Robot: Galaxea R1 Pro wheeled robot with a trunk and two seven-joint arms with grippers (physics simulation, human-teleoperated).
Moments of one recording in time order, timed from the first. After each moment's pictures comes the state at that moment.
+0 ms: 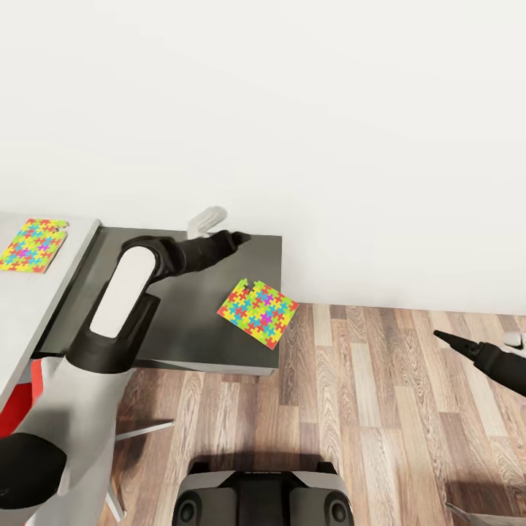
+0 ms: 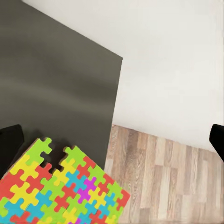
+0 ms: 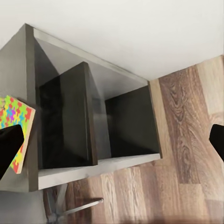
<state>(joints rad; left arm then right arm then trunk) -1.05 0.05 -0.38 -1.58 1.42 0.75 0.88 -0.33 -0.40 -0.60 -1.58 -0.63 1.04 0.68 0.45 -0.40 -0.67</state>
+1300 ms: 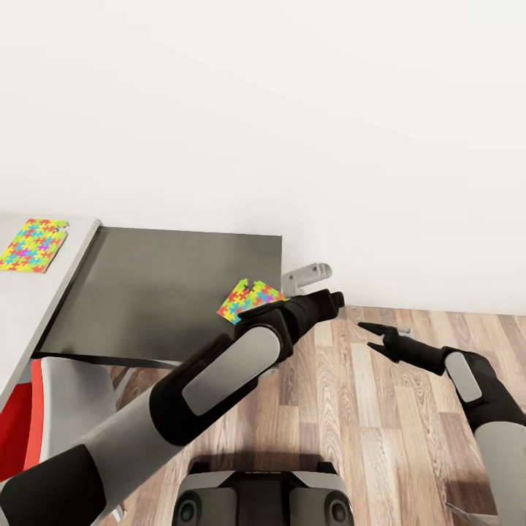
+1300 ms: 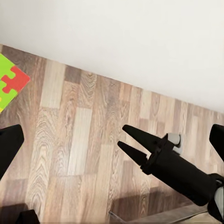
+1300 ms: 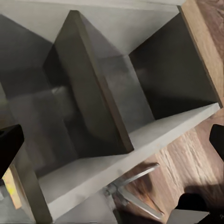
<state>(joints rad) -0.99 -0.17 -0.92 -1.61 1.43 0.34 1.15 -0.76 -0.29 -0.27 -0.78 -0.61 0.91 0.66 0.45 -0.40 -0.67</state>
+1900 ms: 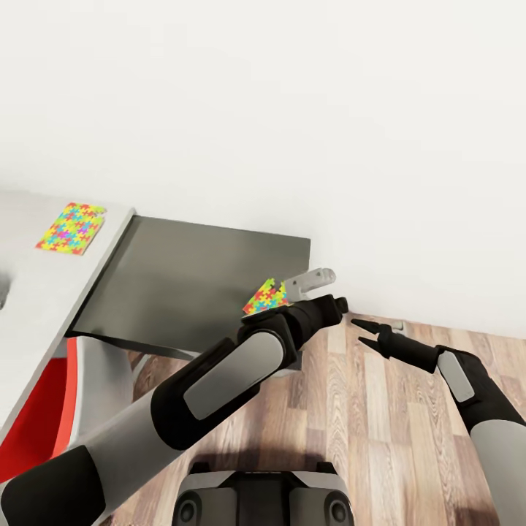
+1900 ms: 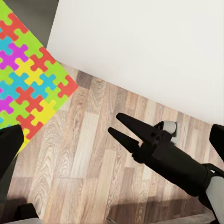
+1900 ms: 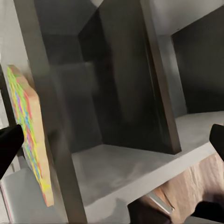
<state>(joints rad) -0.98 -0.17 -0.94 -1.61 1.45 0.32 1.16 -0.76 -0.29 -0.21 -0.76 -0.61 0.86 0.80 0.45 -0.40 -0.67</state>
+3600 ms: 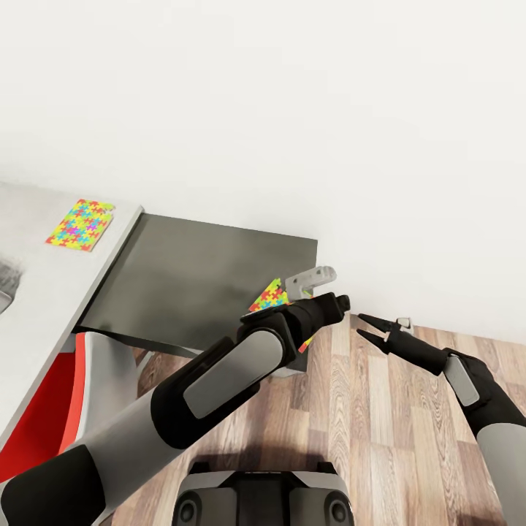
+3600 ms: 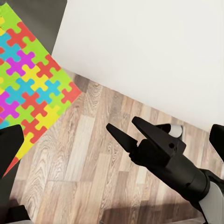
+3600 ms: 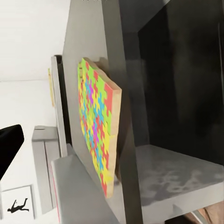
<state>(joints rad) -0.98 -0.17 -0.94 -1.61 1.46 0.31 1.13 -0.76 -0.31 -0.20 -0.73 -0.60 0.83 1.09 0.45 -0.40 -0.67</state>
